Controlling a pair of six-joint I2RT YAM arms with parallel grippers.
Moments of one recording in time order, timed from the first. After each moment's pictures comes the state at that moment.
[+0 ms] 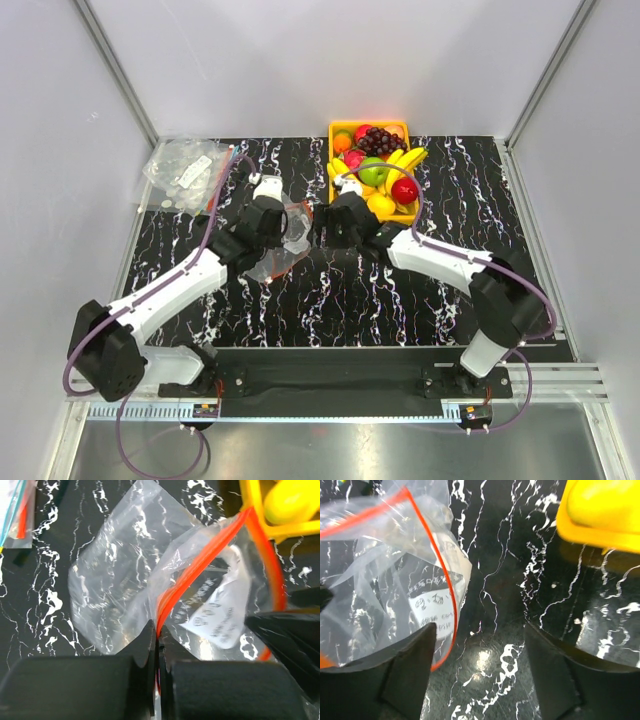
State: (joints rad) left arm -0.66 1.27 0.97 -0.39 -0.45 -0.31; right arm 0.79 1.68 1.14 -0.08 0.13 0.61
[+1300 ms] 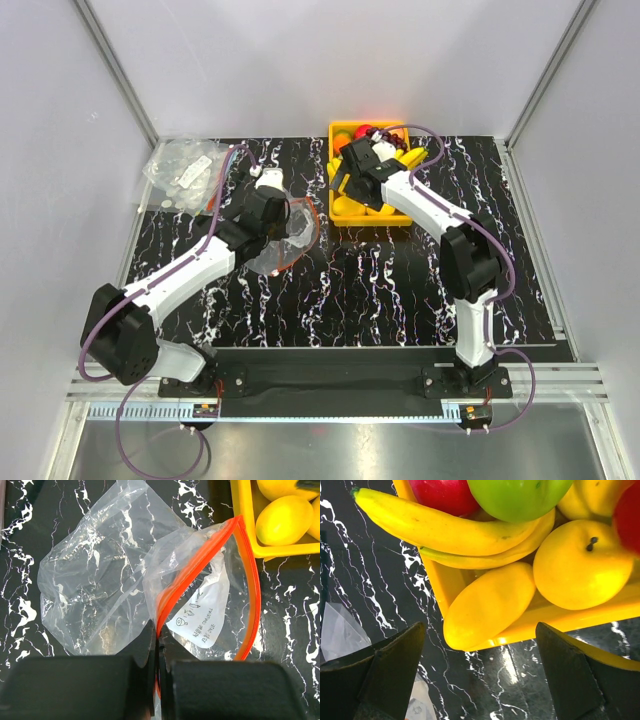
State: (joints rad) left arm -0.60 1.38 1.02 -0.33 -0.36 -0.37; right arm 0.55 2.02 1.76 -0.63 0.34 0.88
